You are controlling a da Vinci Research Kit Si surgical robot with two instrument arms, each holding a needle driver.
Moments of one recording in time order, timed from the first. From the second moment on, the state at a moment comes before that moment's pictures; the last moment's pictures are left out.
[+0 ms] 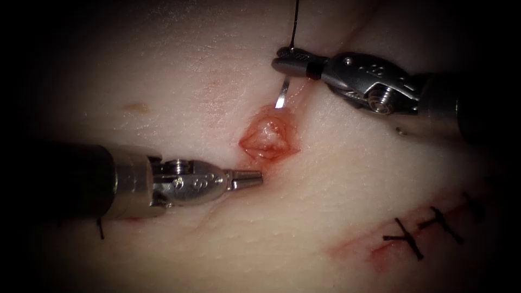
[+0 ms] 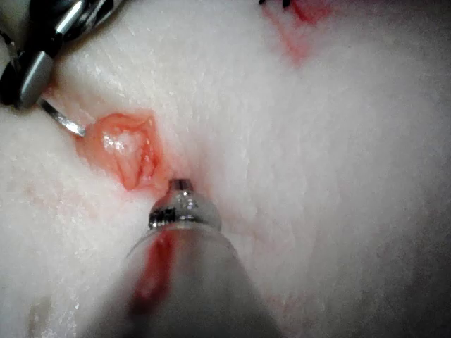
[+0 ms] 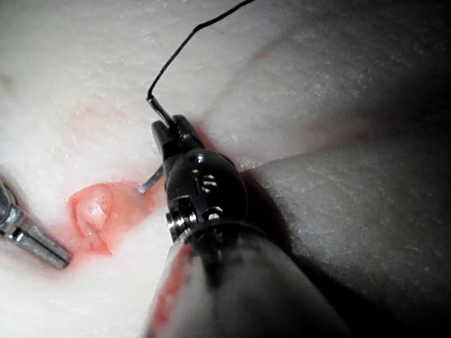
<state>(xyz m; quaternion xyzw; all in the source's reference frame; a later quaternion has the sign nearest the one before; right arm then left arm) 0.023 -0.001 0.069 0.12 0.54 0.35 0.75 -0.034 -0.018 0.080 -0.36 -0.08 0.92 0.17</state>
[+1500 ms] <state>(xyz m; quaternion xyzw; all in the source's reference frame) 0.026 -0.010 0.070 0.42 0.50 0.45 0.61 -0.035 -0.016 0.079 -0.37 -0.06 0.91 0.15</state>
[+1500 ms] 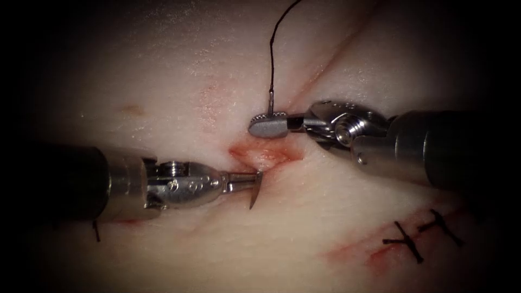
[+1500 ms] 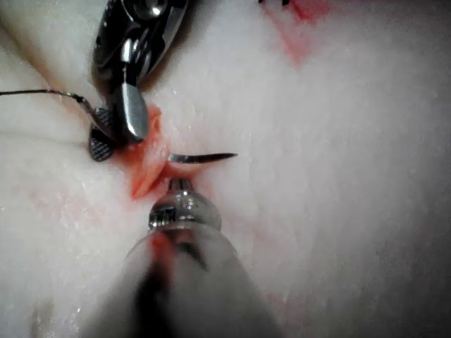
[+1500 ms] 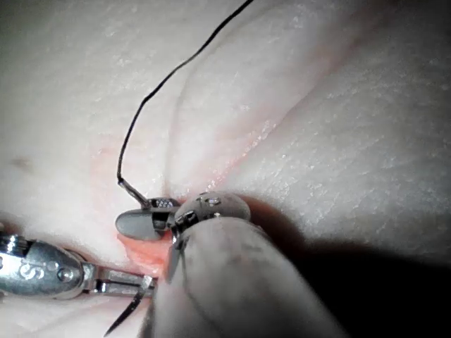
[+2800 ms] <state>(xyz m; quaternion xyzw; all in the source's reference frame) 0.019 -0.004 0.071 0.37 0.57 0.47 0.56 -0.036 -0.016 0.078 -0.48 0.06 0.87 -0.10</state>
